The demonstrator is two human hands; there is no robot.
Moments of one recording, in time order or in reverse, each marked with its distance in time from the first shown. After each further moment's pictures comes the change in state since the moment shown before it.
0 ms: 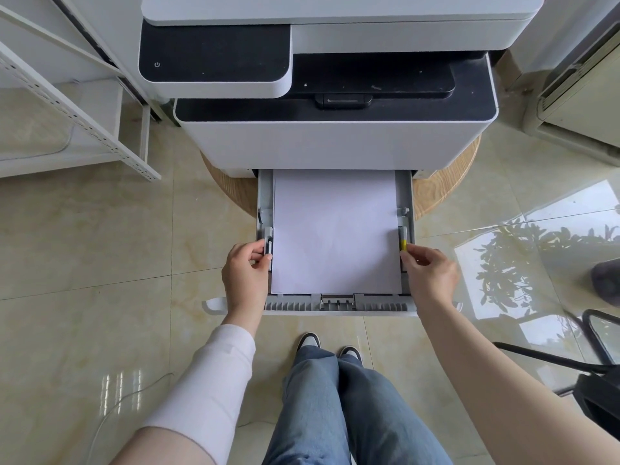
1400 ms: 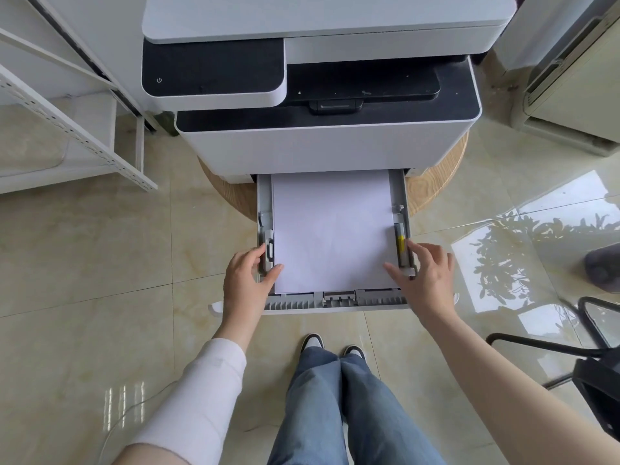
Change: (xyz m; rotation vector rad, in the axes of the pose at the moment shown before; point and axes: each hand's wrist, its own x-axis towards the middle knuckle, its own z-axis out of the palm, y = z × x) left_hand -0.009 -0.004 -0.021 0.044 -0.165 0.126; right_hand -0.009 0.026 -0.007 -0.394 -0.033 -0.472
